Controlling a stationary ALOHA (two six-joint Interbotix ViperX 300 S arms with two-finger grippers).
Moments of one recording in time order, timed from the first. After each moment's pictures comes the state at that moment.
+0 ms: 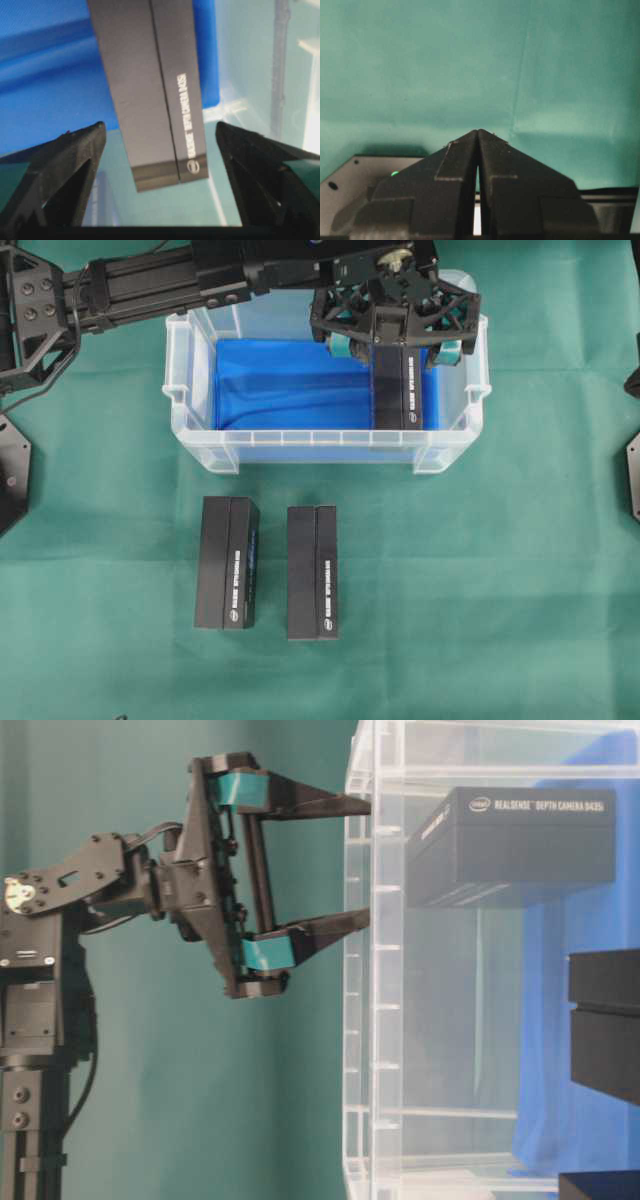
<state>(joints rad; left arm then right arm) 0.22 0.59 -0.67 -0.03 1.42 -1.22 -0.01 -0.77 0.58 -0.18 1.39 -0.01</state>
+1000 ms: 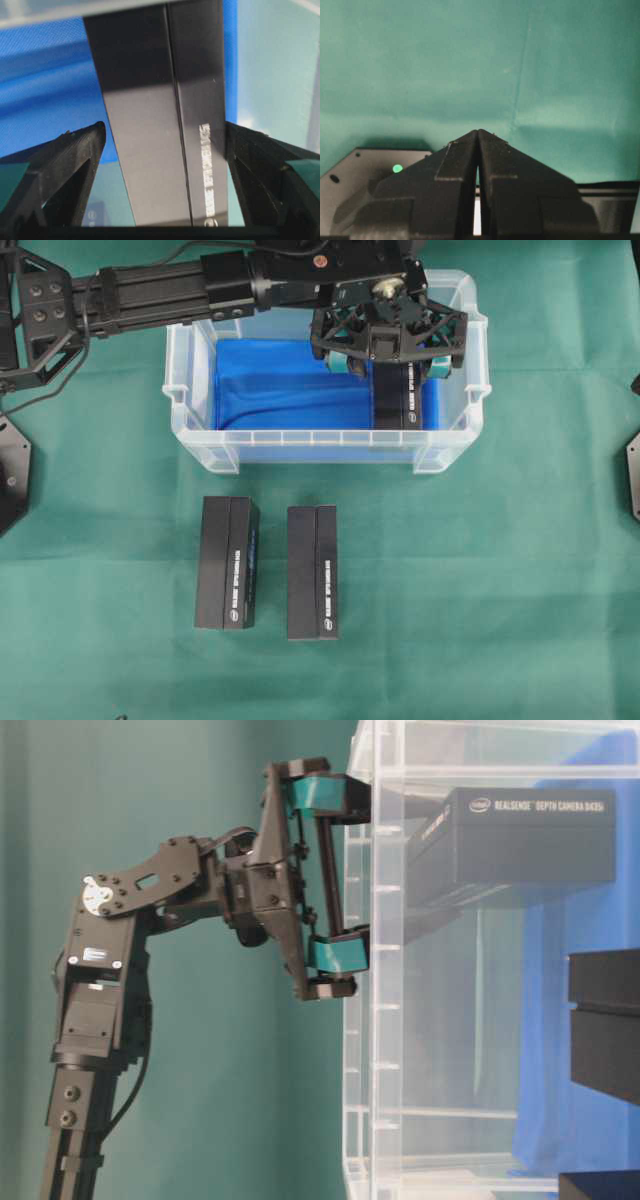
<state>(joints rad) 0.23 0.60 -0.53 -0.03 1.29 -1.22 -0.01 -0.77 0.58 -0.17 1.41 -0.01</state>
